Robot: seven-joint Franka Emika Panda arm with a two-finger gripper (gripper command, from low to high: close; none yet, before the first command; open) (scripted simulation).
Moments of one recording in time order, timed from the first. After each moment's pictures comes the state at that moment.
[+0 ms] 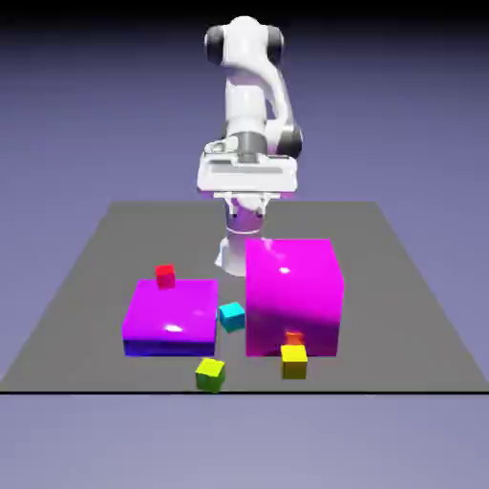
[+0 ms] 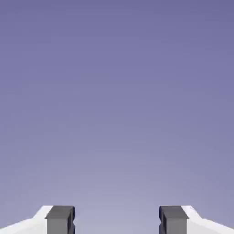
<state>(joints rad) 0.01 -0.53 0.00 -2.78 0.00 3.01 0.75</state>
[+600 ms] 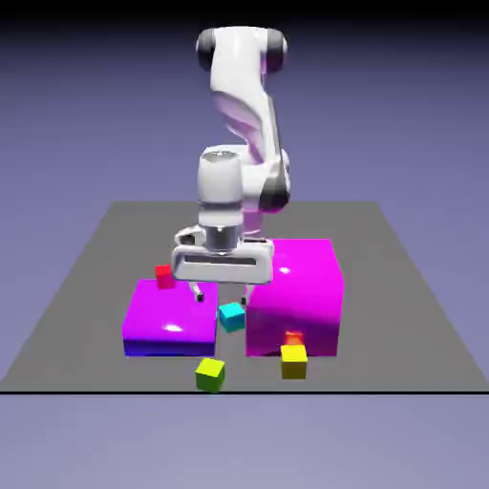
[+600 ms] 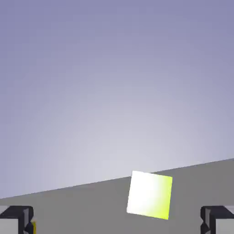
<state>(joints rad) -0.05 0.13 -0.05 -2.33 0.06 2.57 0.84</state>
